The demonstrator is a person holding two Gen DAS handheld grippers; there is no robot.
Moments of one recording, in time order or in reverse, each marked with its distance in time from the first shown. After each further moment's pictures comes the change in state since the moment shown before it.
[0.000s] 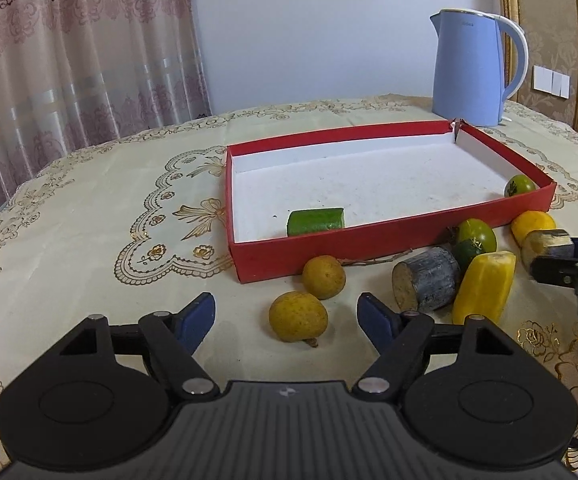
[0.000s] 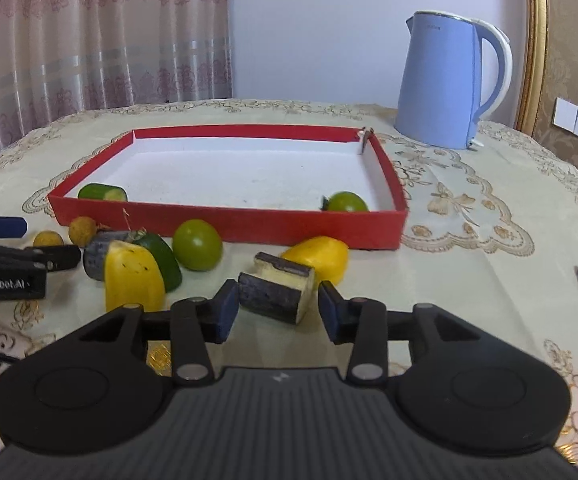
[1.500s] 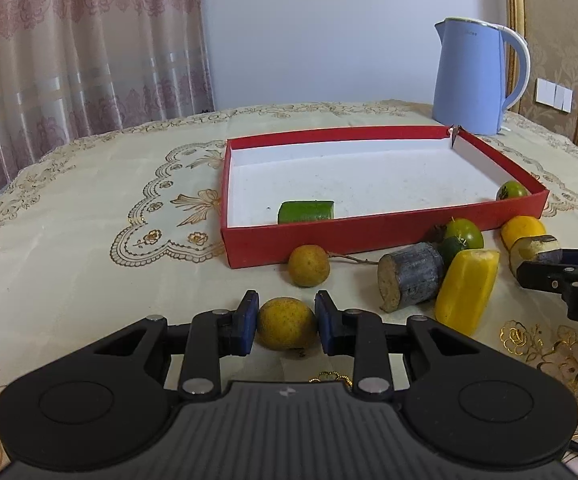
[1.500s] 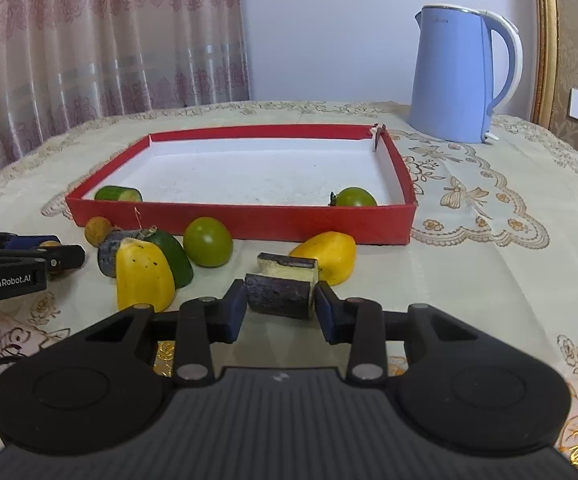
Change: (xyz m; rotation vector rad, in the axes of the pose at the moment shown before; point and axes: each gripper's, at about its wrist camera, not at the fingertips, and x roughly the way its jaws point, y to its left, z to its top) left arm -0.005 -0.006 -0.006 -0.051 -0.004 -0.003; right arm 0.003 0.001 -0.002 0.014 -0.007 0.066
